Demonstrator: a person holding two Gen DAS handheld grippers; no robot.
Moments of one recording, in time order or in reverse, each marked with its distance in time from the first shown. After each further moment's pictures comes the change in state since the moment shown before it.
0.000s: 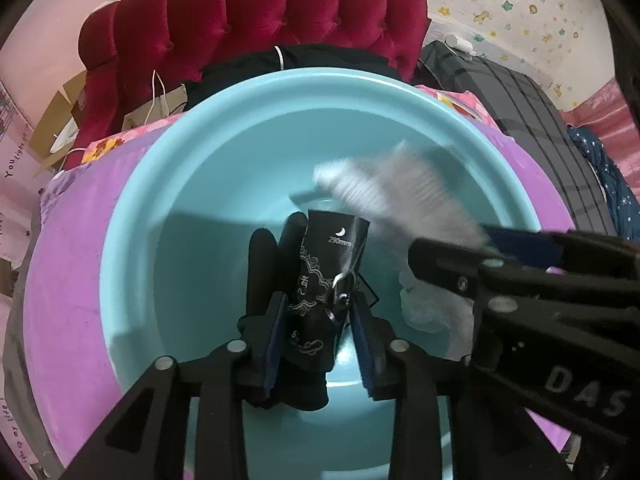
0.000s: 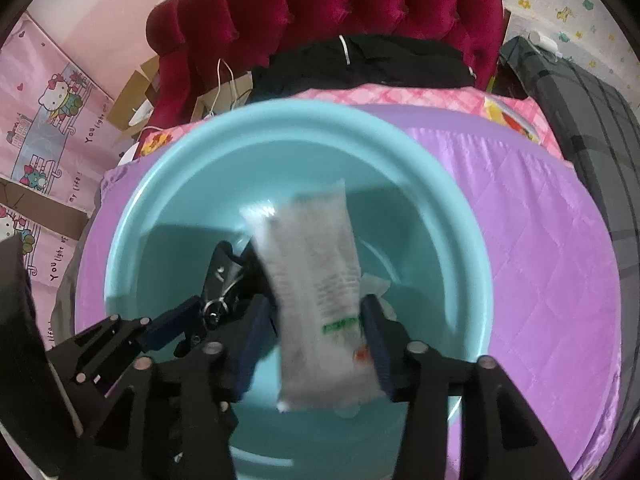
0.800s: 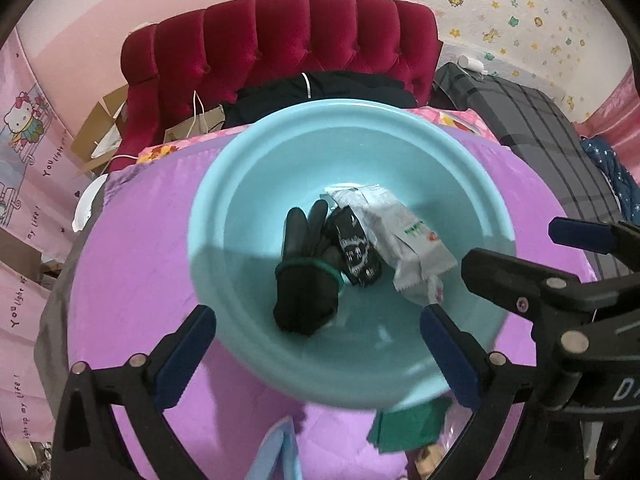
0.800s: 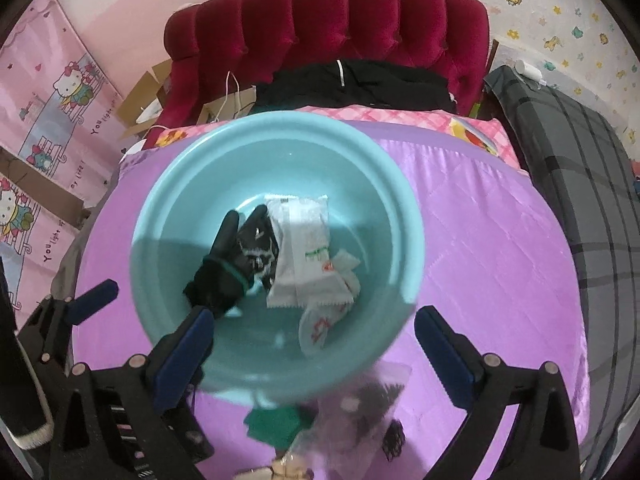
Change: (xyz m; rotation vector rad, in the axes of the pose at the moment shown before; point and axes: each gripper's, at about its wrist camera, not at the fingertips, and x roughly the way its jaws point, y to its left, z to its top) left arm -0.075 -0.004 -0.051 -0.024 -0.099 0.095; right arm -0.073 0.001 -0.056 -0.063 -0.069 -0.056
